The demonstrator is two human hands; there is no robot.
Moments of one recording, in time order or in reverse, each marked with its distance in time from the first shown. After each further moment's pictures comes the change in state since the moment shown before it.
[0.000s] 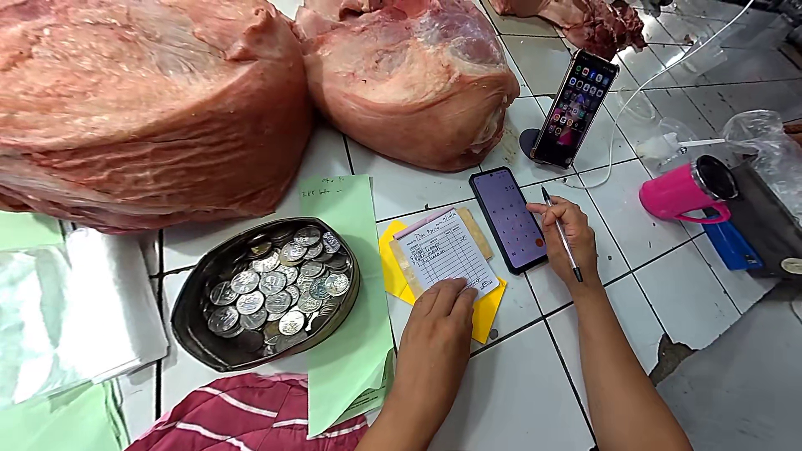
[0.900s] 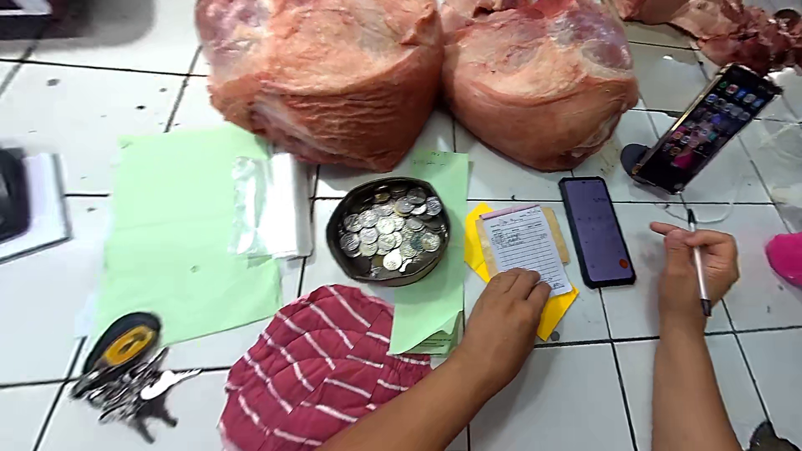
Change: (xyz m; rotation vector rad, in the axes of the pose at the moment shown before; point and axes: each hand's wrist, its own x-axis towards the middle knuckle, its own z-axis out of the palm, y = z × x) left_hand 0.001 0.004 -0.007 -0.051 -0.023 -0.008; right_hand 0.010 0.017 -0.007 0.334 0.186 0.006
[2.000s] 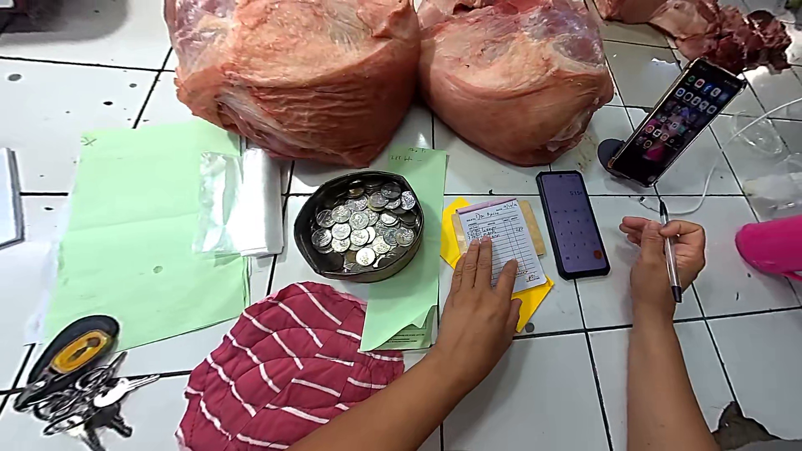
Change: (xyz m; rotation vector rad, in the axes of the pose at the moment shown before) left_hand -0.003 0.008 0.006 0.238 -0.023 -0.123; right_hand -0.001 0.000 0.002 0.063 0.089 0.112
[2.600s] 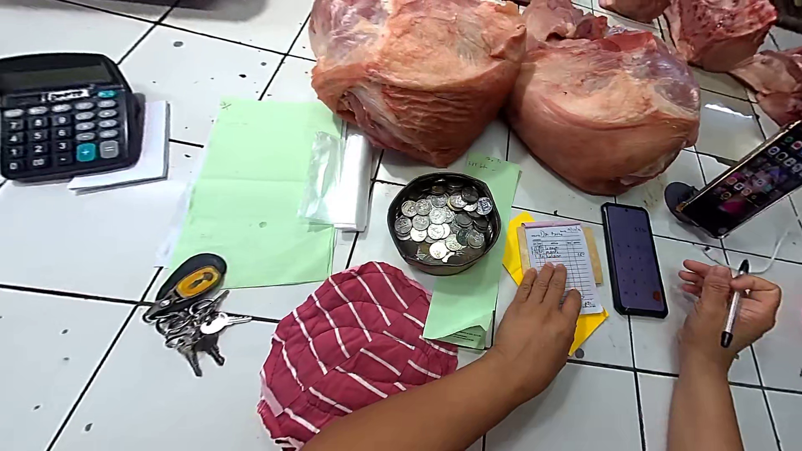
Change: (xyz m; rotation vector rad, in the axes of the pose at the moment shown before) left_hand 0.002 0.002 -0.004 -0.071 -0.017 0.049; right_hand -0.002 -0.009 0.008 -0.056 -0.027 -0.002
